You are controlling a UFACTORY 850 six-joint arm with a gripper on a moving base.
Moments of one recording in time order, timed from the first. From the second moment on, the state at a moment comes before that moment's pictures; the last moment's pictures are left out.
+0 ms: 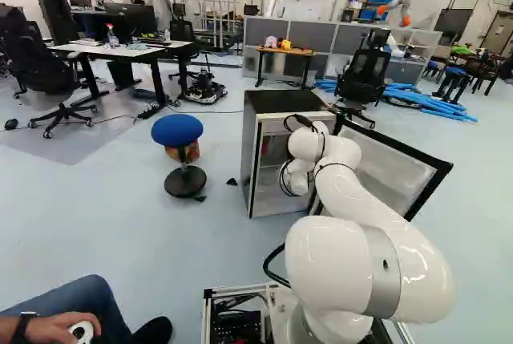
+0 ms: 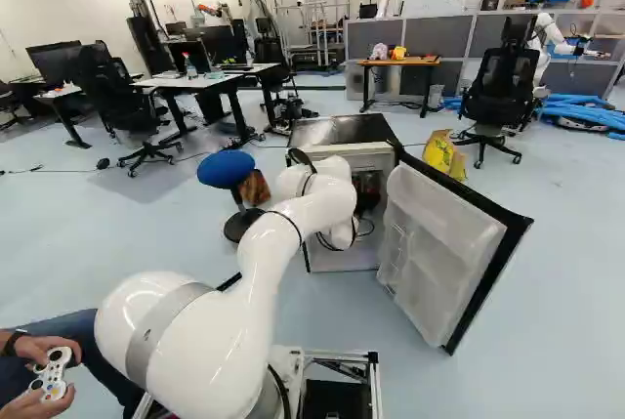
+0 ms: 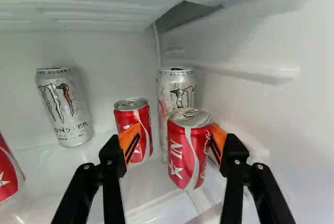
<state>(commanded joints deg) -17.8 -98.1 -110.1 1.5 78.5 0.0</state>
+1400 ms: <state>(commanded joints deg) -17.7 -82.1 -85.0 1.5 78.5 0.0</state>
